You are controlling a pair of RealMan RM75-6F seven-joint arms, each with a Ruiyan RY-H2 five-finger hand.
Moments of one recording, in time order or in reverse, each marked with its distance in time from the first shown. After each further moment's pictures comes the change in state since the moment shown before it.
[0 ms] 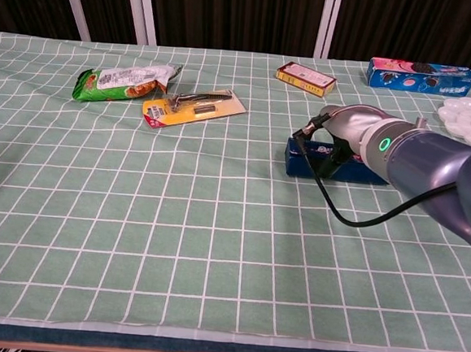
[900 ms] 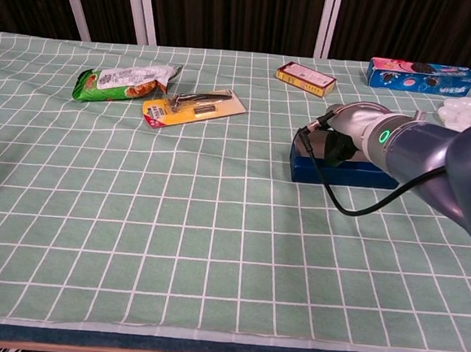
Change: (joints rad) left arm 0.000 0.001 -0.001 -0.002 -0.005 -0.001 0.000; right arm 0.034 0.005 0.017 0.036 0.087 -0.010 -0.024
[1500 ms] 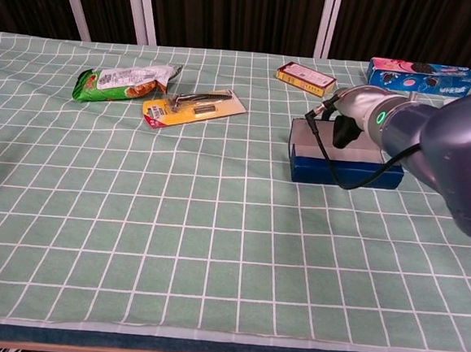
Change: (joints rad) left arm 0.003 0.001 -0.003 -0.001 -0.003 0.007 -0.005; right arm 0.058 -0.017 0.025 0.163 -0.006 -0.051 -0.018
